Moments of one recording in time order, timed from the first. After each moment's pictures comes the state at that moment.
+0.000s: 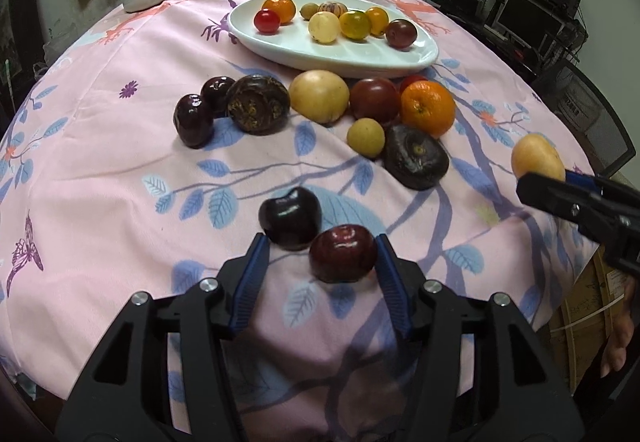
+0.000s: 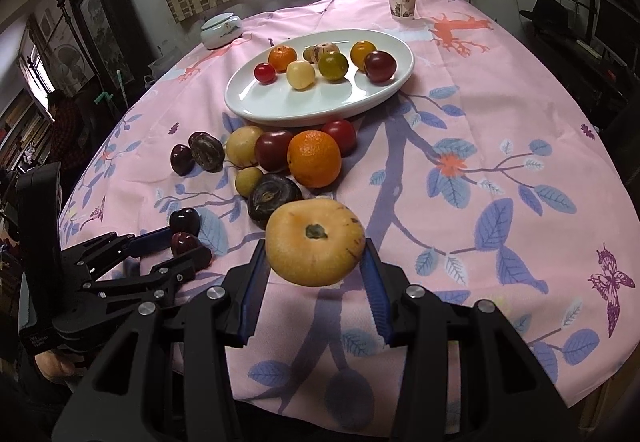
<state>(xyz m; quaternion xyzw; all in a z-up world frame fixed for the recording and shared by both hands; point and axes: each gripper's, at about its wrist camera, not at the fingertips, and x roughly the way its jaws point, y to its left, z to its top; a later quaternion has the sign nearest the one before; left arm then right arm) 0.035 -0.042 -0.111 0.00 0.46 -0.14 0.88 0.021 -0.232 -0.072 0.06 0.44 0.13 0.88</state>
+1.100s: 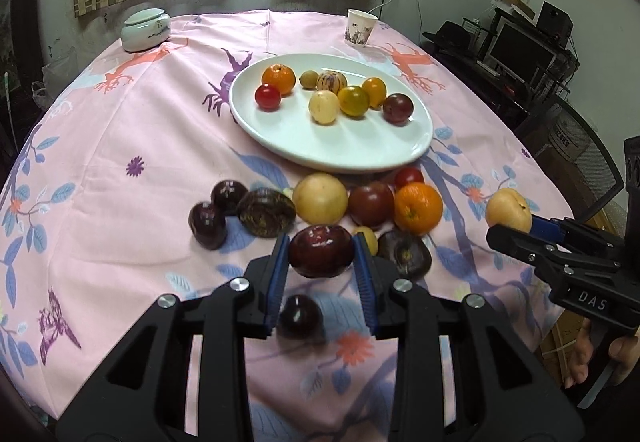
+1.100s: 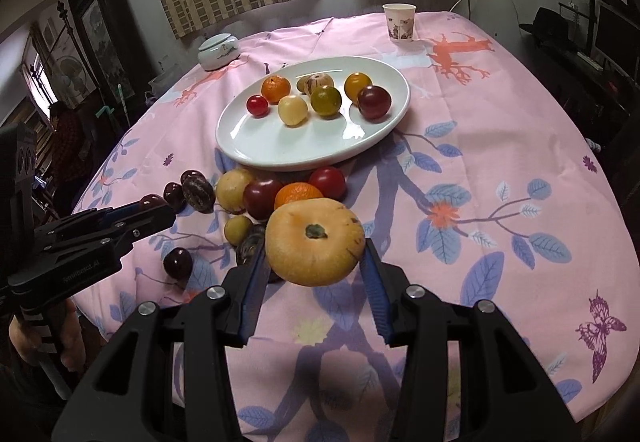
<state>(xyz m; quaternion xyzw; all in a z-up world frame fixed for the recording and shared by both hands) 0.081 -0.033 -0.056 -0.02 0.42 -0.15 0.90 0.056 -0.244 -0.057 0.06 0.42 0.13 0.90</state>
